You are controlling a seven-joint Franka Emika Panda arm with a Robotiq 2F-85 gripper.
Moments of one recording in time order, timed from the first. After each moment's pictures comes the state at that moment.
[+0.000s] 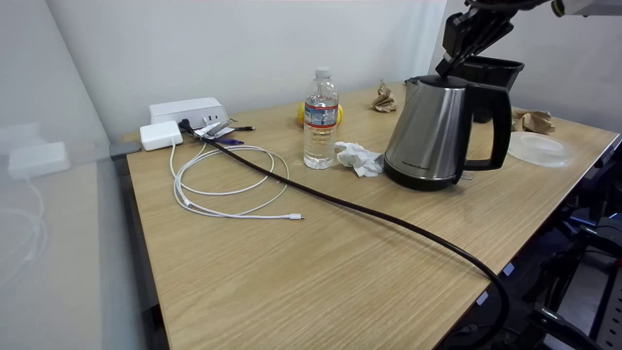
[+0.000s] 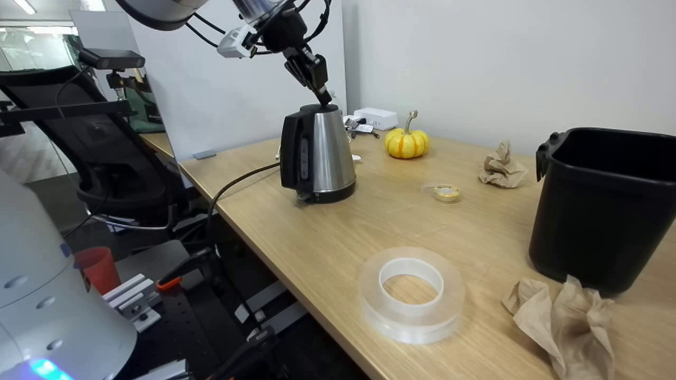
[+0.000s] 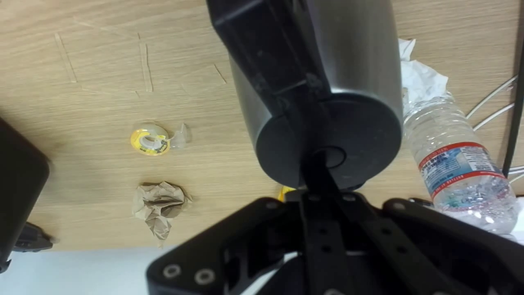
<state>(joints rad) -0.14 -0.45 0.31 -2.78 -0.12 2.86 0.42</state>
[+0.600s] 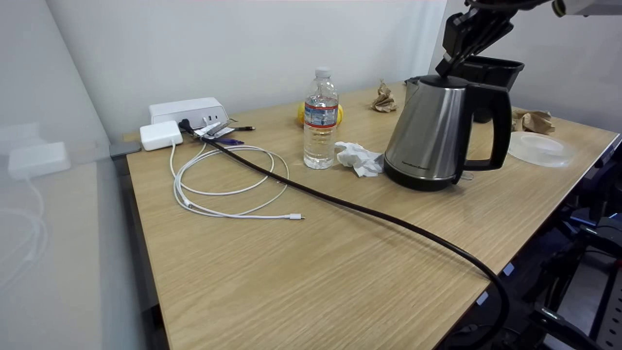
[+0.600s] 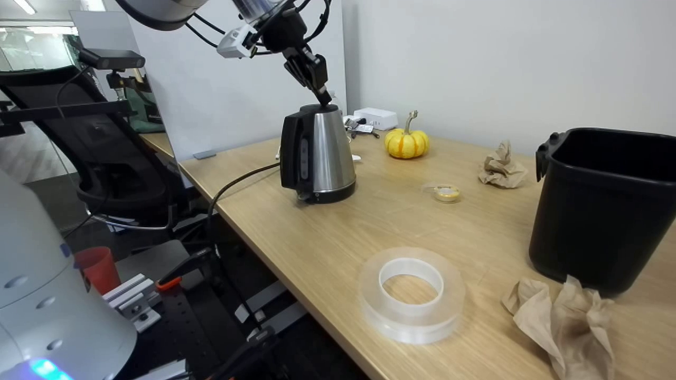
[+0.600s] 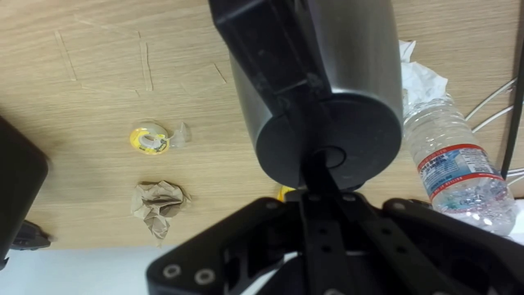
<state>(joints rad) -0.14 -0.46 0.31 -2.78 -0.12 2.86 0.41</state>
